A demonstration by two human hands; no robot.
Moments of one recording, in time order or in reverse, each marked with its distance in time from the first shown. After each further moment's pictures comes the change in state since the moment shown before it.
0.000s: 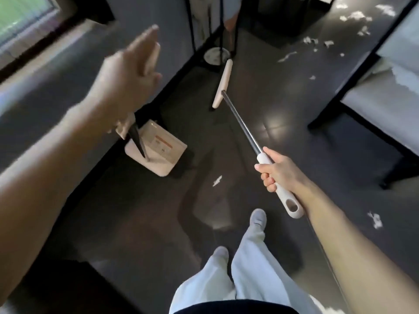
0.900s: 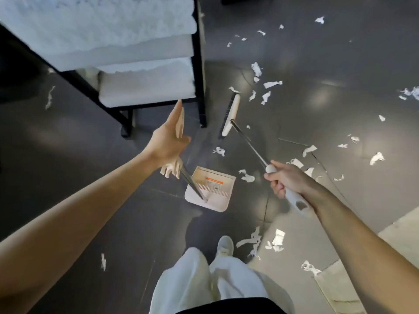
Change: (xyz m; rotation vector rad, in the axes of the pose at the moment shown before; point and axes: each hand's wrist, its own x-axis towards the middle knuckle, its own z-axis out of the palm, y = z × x) left_hand -0.215 0.616 0.334 -0.399 -1.051 0.576; right_hand -0.293 0.299 -0.447 0.830 0.773 0.270
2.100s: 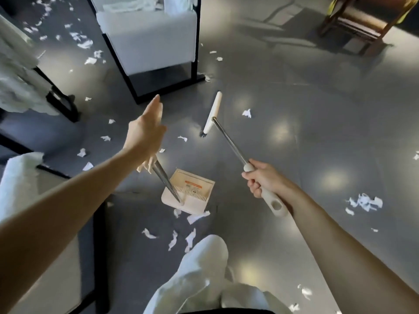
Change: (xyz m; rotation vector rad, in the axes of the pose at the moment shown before) left_hand 0.880 0.622 0.255 0.110 0.129 0.163; right_hand 0.484 -0.723 -0.573 0.235 0.074 -0.103
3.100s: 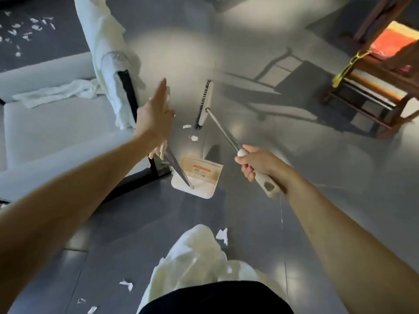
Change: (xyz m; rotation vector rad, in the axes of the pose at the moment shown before) left_hand 0.934 0.382 0.243 -0.009 0.045 0.144; right_hand 0.623 -0.787 -0.235 -0.086 -0.014 -0.084
